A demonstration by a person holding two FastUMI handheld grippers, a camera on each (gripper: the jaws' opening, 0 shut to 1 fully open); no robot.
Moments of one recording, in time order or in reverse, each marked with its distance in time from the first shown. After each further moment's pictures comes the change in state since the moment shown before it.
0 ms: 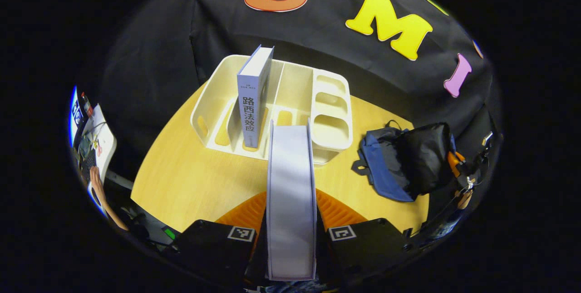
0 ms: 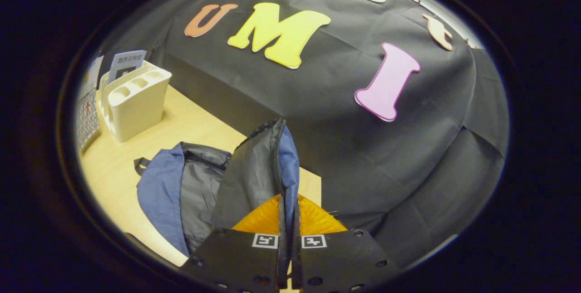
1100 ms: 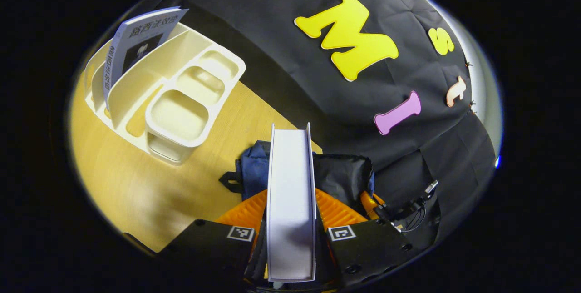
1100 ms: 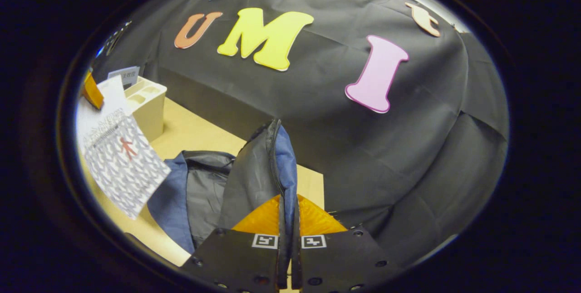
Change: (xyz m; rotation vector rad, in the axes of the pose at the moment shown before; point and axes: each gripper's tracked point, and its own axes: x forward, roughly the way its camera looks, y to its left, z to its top) left arm 0.089 -0.225 0.034 -0.306 -0.071 -0.525; right arm -0.012 -0.017 -0.004 0.117 0.004 0.044
